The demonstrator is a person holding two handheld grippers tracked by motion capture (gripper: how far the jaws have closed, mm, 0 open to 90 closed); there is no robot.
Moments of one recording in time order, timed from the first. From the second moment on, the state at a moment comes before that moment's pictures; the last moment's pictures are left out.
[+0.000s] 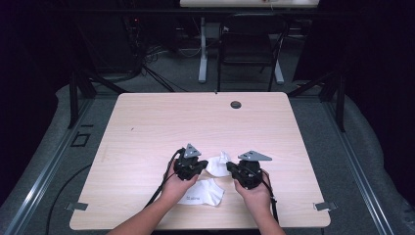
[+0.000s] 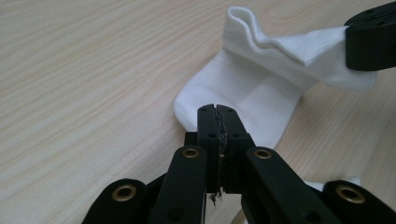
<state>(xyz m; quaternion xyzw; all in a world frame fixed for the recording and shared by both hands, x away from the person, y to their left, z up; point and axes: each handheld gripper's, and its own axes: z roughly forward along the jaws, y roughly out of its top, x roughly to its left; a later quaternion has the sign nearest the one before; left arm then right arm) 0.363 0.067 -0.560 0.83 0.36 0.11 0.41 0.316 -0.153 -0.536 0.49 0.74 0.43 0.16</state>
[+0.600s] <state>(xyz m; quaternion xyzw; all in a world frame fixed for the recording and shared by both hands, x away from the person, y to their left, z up) 0.364 0.069 -0.568 0.86 0.35 0.11 0.36 0.317 -0.172 -0.533 0.51 0.73 0.42 0.17</state>
